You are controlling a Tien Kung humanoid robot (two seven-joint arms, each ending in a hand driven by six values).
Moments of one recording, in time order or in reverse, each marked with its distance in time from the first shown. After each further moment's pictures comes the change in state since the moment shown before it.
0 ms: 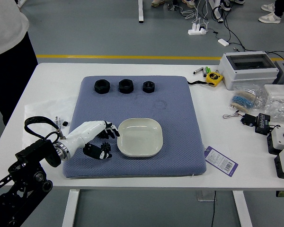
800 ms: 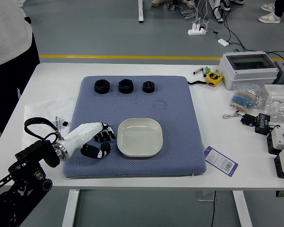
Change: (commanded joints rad) left arm -0.009 0.001 -0.002 0.049 -0.007 0.000 0.002; right arm -0.002 0.001 0.000 0.000 -0.001 0.002 -0.002
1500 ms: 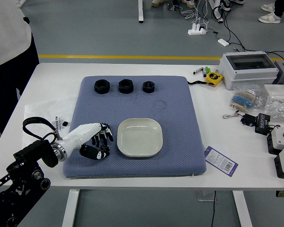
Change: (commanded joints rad) left arm 0.004 0.006 -0.012 -0.003 -0.018 -0.025 0.005; right arm 0.003 -0.001 -0.002 -0.001 0.006 0.000 0.003
